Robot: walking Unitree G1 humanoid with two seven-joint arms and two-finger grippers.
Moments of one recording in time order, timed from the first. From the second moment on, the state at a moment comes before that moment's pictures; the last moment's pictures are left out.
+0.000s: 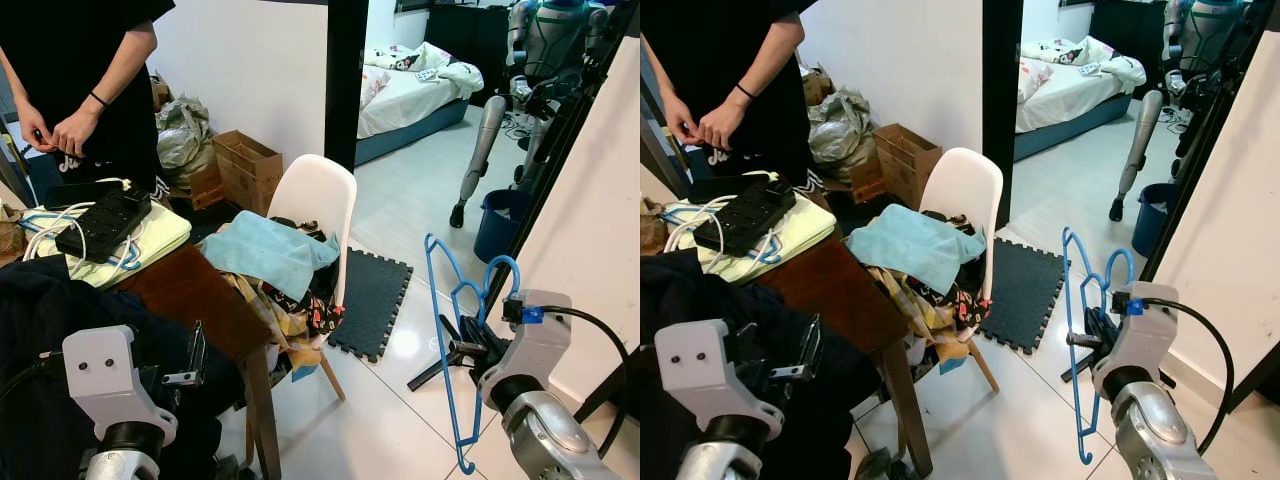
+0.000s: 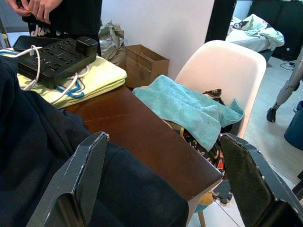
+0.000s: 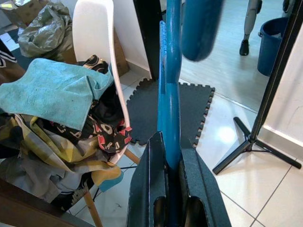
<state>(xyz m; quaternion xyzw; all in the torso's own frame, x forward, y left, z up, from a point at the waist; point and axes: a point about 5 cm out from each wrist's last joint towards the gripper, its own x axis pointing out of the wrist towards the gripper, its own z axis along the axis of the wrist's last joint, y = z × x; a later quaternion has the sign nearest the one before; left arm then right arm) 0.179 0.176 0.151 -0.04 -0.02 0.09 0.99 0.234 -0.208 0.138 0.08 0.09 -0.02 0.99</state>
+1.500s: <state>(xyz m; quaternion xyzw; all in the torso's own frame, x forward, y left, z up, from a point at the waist) 0.181 0.172 0.152 -0.03 -0.03 0.09 1.00 0.233 -0.213 0.140 0.07 0.09 -0.03 0.99</state>
